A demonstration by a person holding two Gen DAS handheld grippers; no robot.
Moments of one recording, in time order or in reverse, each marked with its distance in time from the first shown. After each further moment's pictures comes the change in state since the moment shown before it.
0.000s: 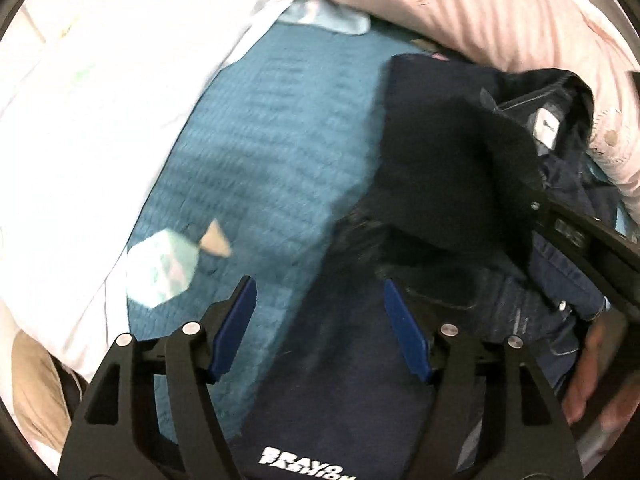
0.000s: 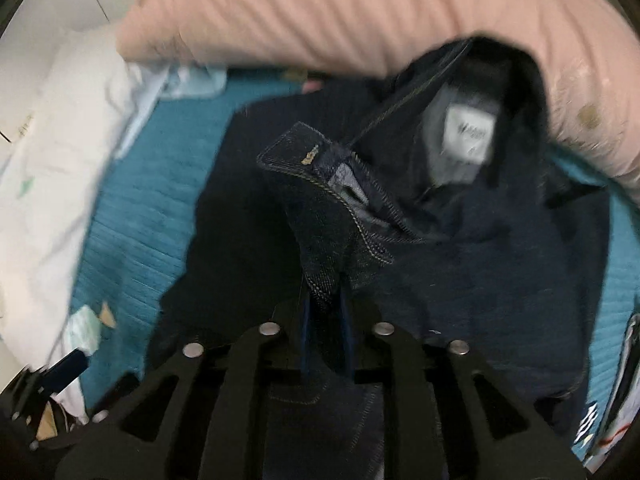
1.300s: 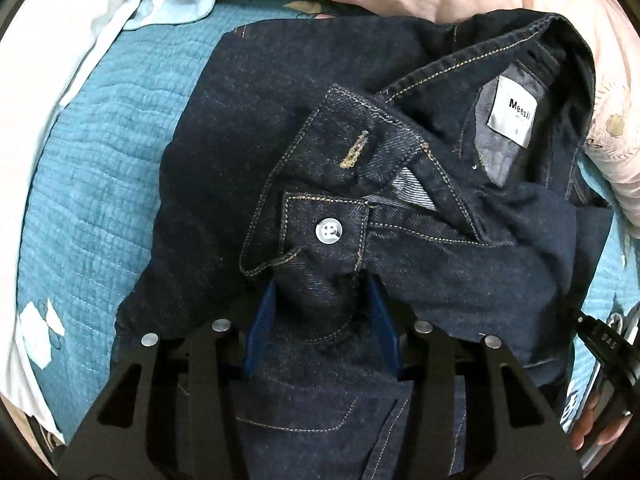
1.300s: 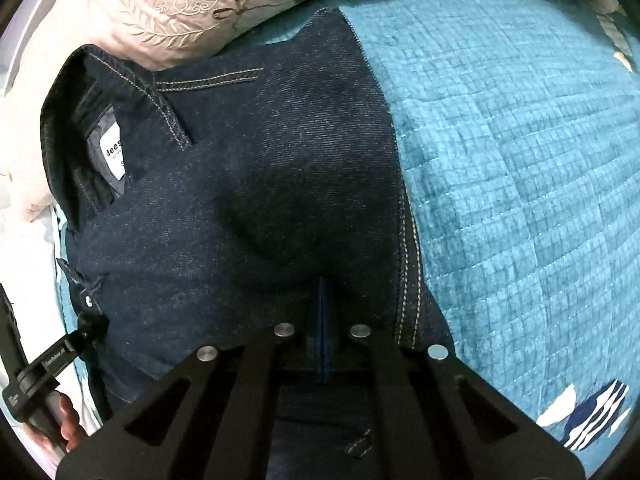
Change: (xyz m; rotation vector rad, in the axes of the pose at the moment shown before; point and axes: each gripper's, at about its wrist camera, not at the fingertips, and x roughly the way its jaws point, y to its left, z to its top) left arm 0.079 -0.142 0.064 0.081 0.049 -0.083; right arm 0.025 -0.258 -0.061 0.510 0.045 0.109
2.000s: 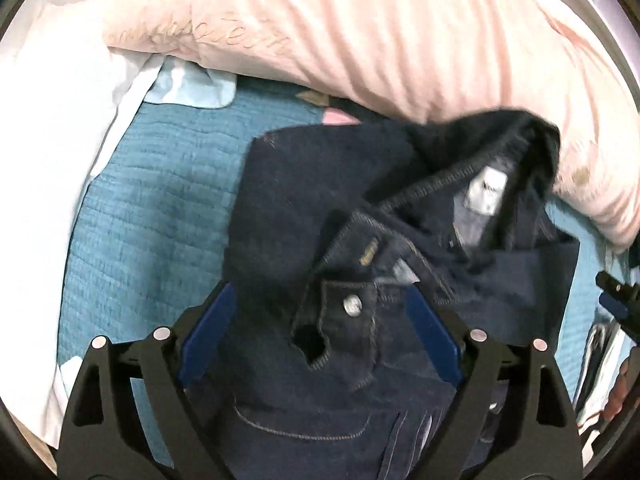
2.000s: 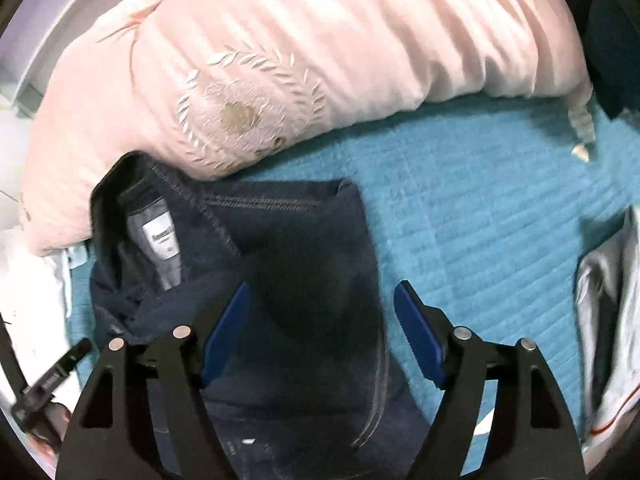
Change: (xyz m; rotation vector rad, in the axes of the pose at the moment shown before) left arm -0.055 0.025 0.051 0.020 -0.125 -0.041; right arm -0.088 0.017 0.059 -0.043 -0.157 -0.083
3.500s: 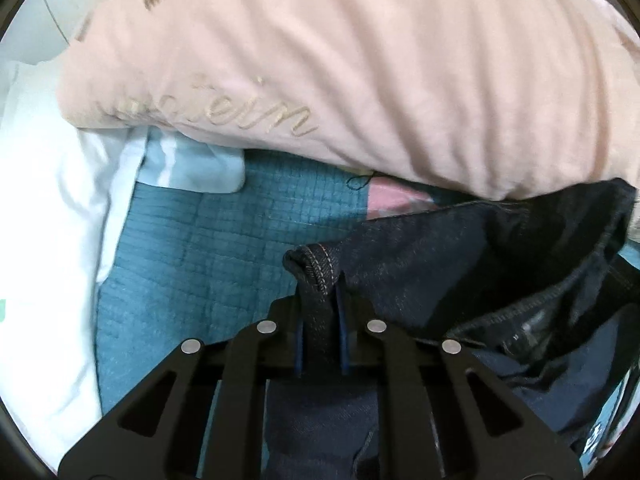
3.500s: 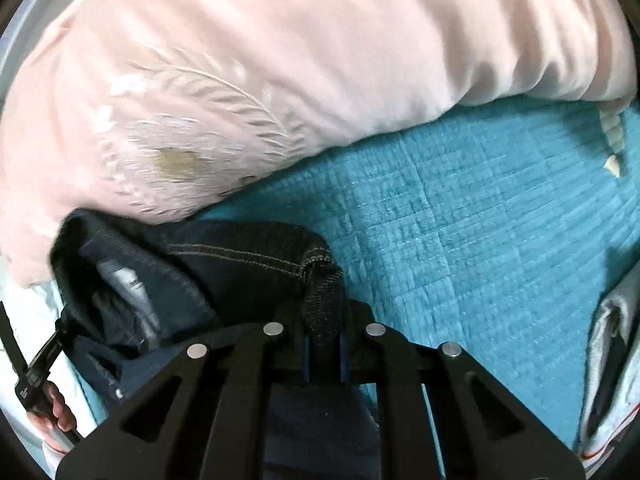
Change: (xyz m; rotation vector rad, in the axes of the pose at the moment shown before) left arm 0.039 0.027 0.086 0.097 -0.023 0.138; right arm 0.038 -0.038 0.064 0.047 0.122 0.006
